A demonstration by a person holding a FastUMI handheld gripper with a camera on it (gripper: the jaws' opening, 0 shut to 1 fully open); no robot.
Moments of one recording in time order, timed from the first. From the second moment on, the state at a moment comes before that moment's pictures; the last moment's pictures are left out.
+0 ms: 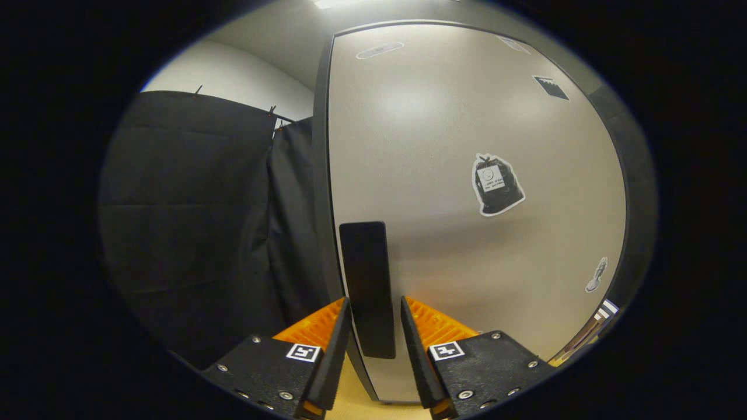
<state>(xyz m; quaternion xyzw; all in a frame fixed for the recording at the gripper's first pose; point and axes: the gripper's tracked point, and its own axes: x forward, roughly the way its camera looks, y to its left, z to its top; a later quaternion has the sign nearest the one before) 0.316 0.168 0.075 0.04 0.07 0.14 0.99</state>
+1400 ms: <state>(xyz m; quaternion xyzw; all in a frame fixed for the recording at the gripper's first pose) 0.251 0.147 0.083 0.03 0.08 0.18 0.98</state>
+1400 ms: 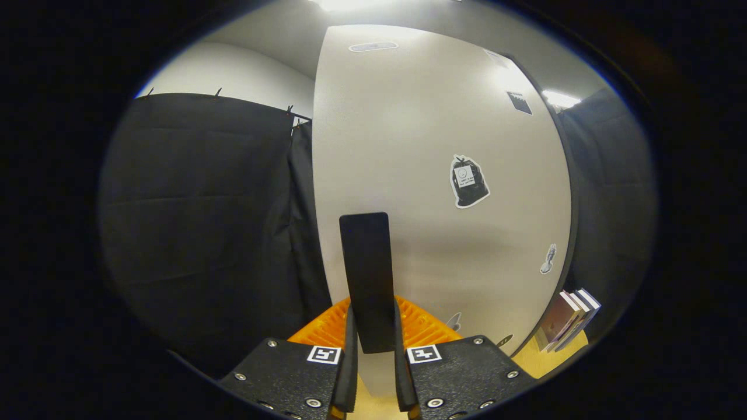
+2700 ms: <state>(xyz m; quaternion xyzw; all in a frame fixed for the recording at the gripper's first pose) 0.198 0.083 0.092 0.05 0.08 0.13 0.99</state>
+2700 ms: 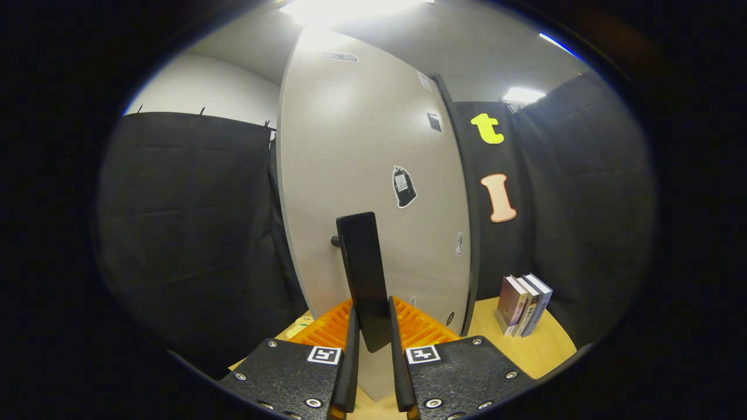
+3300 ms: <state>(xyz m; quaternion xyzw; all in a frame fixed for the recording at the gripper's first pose) 0.188 0.035 0.087 0.05 0.08 0.06 0.99</state>
